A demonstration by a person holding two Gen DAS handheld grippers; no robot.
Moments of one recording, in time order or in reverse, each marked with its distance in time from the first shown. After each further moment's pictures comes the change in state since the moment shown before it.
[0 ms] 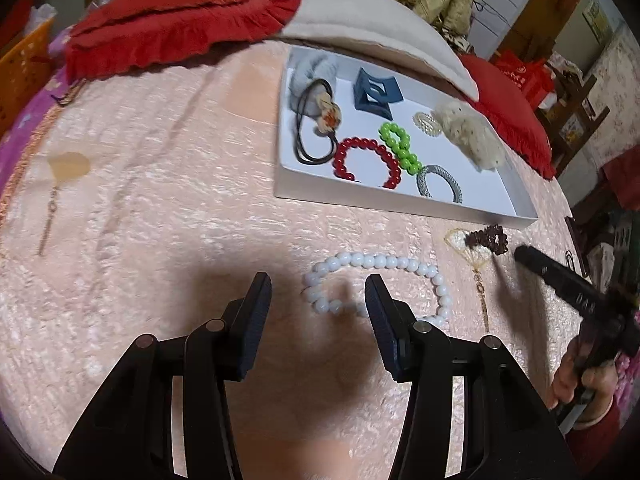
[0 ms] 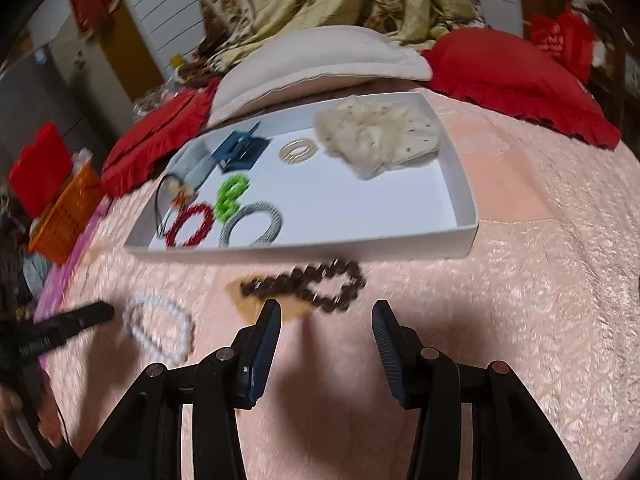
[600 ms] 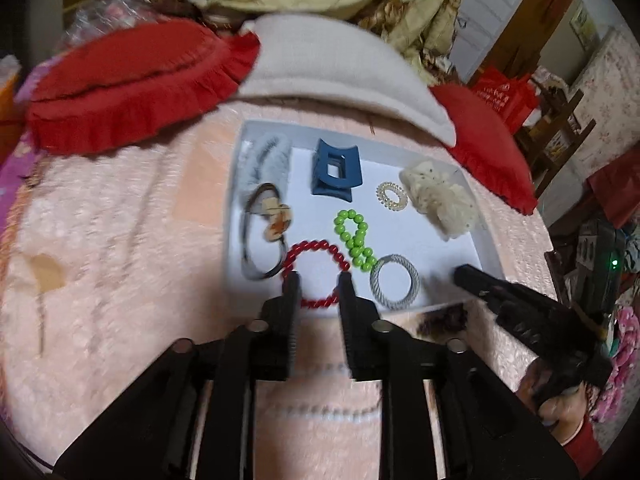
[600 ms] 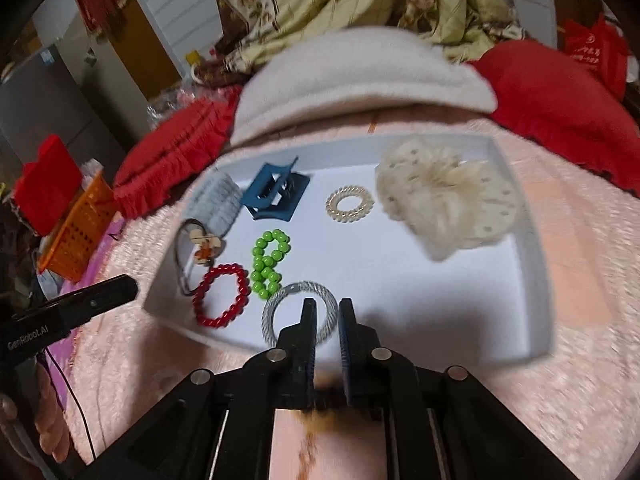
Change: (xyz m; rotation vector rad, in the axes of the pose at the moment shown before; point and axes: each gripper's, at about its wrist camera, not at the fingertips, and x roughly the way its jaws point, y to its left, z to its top) left arm -0.029 -0.024 0.073 0.015 -0.077 -0.039; right arm 0.018 0.037 0.062 -0.043 0.016 0.068
